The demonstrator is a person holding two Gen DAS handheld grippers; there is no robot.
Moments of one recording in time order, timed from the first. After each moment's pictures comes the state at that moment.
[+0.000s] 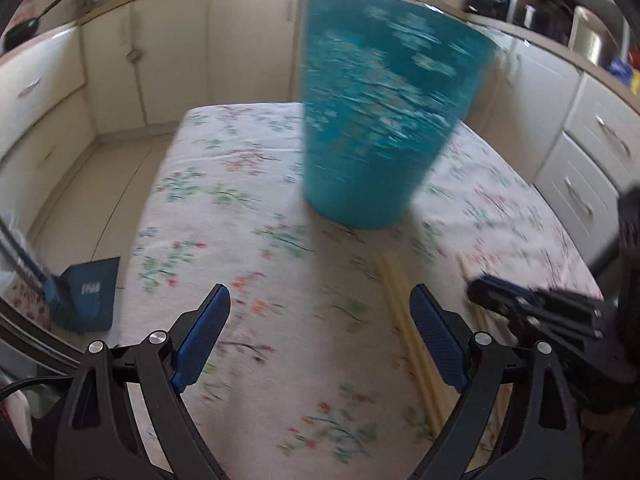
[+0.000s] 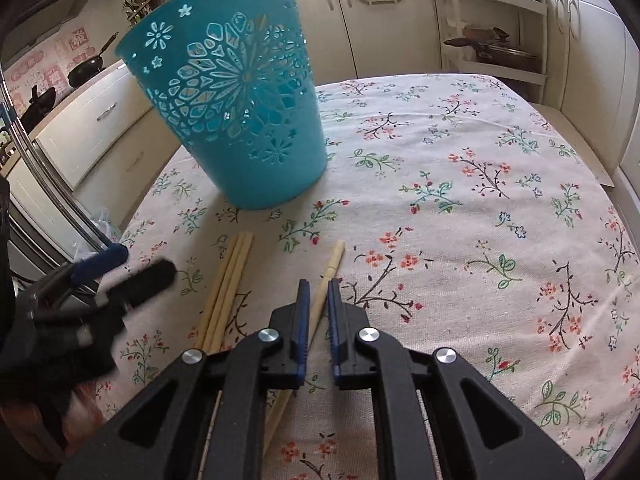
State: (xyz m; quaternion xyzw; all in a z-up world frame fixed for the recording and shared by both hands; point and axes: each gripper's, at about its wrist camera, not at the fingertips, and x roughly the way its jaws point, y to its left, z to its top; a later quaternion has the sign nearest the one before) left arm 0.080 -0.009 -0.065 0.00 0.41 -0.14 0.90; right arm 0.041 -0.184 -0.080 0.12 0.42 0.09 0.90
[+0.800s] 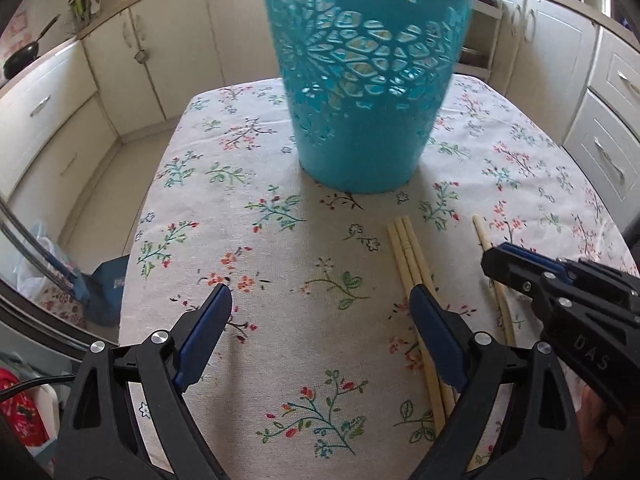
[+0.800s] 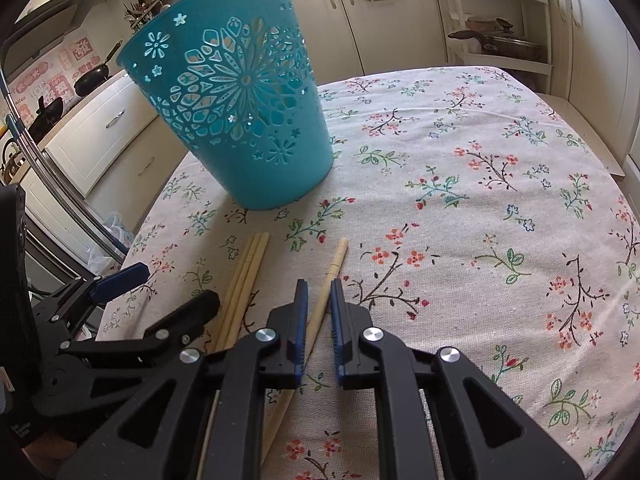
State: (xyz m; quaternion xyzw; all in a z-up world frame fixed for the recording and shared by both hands) left arm 0.081 -0.039 -0.077 0.07 0.44 -0.08 0.89; right arm 0.040 -0.189 -0.080 0.14 0.42 0.10 0.89
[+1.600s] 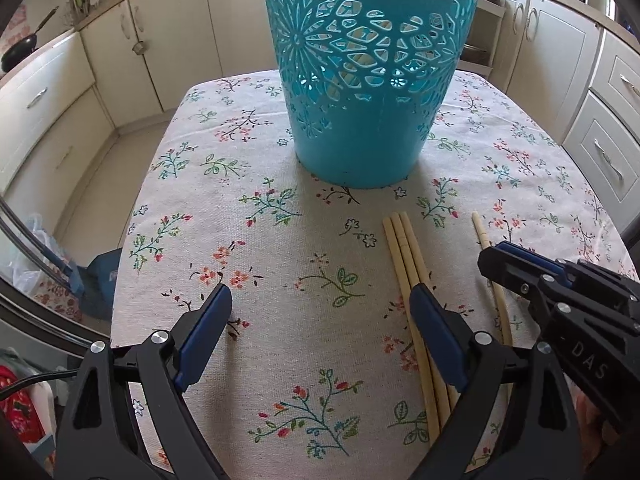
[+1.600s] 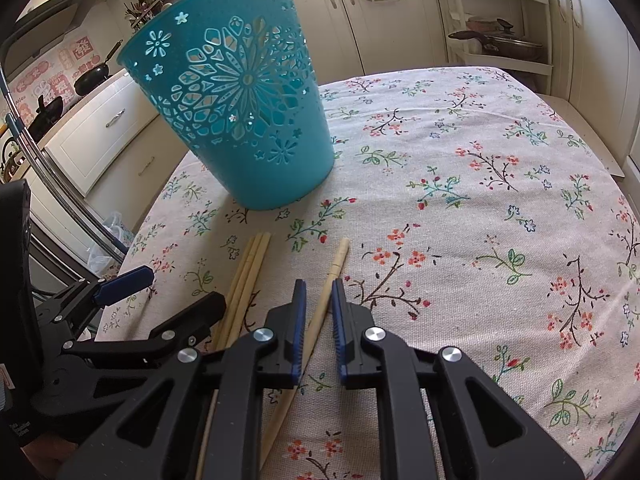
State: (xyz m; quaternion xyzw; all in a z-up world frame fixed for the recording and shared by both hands) left arm 0.085 -0.039 -0.081 0.05 0.46 -0.08 0.88; right arm 0.041 -0.190 -0.079 0.14 0.42 0.10 0.89
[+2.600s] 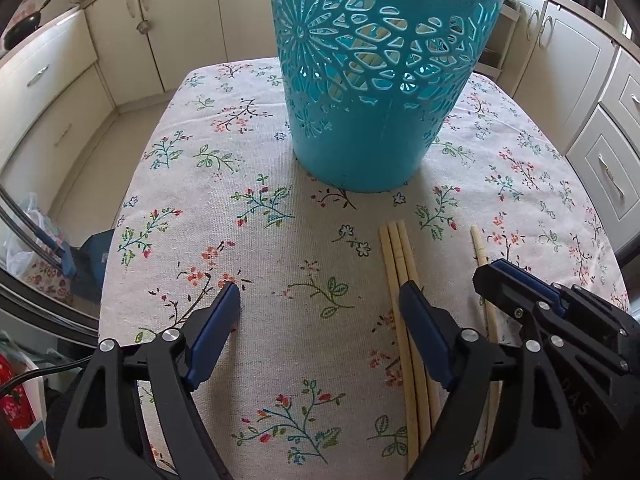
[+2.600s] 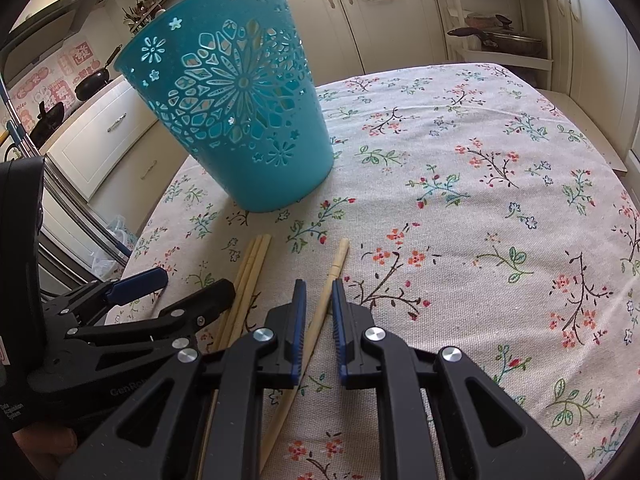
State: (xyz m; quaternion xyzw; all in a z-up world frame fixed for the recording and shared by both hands) left arm 0.097 -0.041 -0.081 0.03 0.48 -0.07 0.87; right arm 0.042 -0.193 -0.079 0.15 0.42 0.11 0.89
